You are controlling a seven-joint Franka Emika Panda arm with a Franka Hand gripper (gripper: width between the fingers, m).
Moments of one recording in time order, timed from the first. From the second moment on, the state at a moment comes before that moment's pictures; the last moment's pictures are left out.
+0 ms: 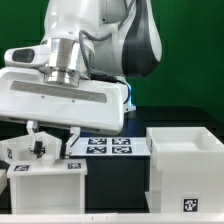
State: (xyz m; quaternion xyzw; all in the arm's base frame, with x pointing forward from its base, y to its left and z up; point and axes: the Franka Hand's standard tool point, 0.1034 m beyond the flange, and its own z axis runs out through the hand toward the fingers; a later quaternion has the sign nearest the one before) arm 0.610 -0.110 0.098 0.95 0.02 0.29 0.08
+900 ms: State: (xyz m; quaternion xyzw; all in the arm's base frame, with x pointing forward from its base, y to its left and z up) arm 0.664 -0.115 0.127 0.98 0.02 0.18 0.00
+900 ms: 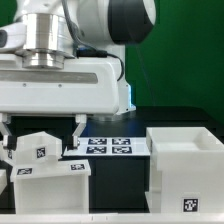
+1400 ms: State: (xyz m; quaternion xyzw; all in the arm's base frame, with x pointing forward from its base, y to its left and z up) arm 0.662 -0.093 0.122 1.00 -0.01 0.05 -0.05
